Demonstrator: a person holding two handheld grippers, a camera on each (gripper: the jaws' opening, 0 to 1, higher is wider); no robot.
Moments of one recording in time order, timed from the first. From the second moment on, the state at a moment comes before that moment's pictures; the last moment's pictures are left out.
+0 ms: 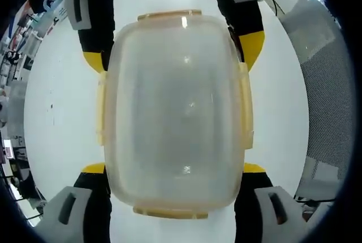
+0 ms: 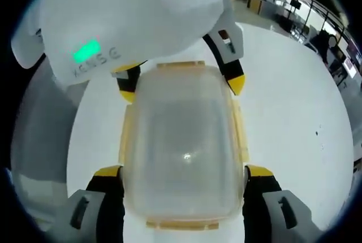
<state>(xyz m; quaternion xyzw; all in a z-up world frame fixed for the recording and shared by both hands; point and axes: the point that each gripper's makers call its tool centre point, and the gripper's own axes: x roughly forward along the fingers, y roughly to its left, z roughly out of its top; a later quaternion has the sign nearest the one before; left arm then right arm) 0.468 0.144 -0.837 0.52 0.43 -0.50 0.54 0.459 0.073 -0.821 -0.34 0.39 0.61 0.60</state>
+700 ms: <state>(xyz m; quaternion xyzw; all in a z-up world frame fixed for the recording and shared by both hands) 0.465 0.152 -0.817 0.47 0.42 -0.51 0.59 0.459 0.061 -0.803 -0.32 0.38 0.60 0.63</state>
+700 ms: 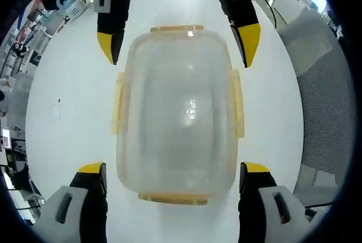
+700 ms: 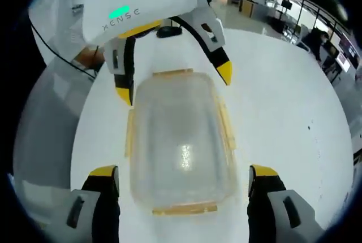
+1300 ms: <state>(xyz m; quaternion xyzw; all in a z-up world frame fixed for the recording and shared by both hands) 0.456 0.177 -0.805 0.41 0.42 -0.47 0.66 0.453 0.034 -0.790 -0.29 0.38 0.56 0.68</state>
